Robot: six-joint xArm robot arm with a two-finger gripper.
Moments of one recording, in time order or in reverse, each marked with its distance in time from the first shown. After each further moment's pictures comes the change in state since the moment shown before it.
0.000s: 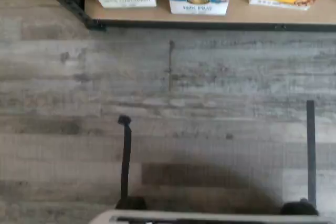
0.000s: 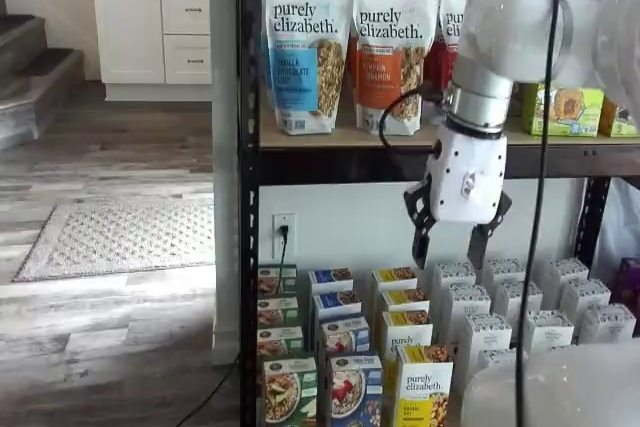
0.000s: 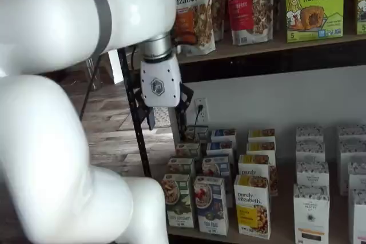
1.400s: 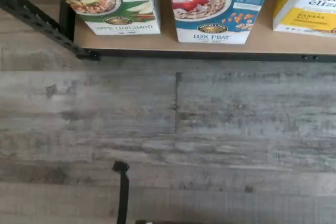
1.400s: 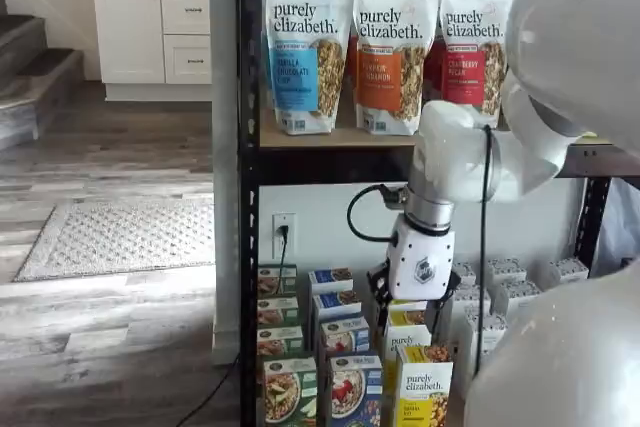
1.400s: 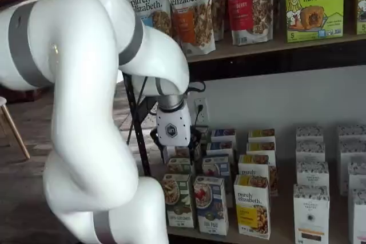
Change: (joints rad) arm 0.069 0.400 0.147 0.019 -0.588 0.011
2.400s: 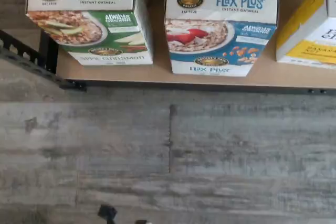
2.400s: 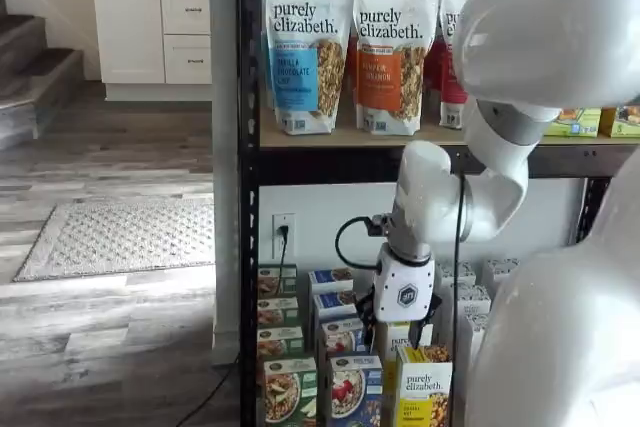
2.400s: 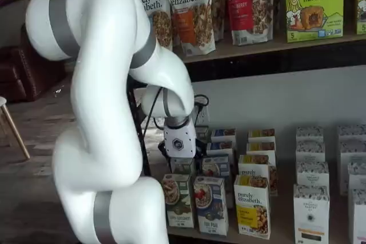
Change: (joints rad) arm 0.022 0.296 -0.047 -0.016 -0.304 0.014
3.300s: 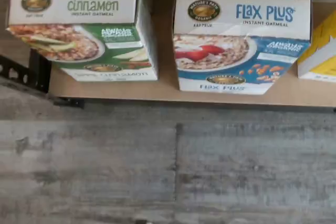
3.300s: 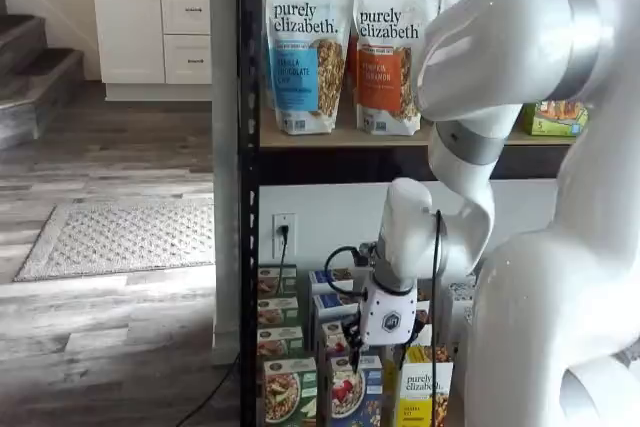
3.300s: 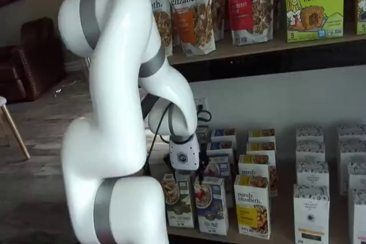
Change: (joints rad) arm 0.024 0.294 -0.108 0.070 -0.195 -0.053
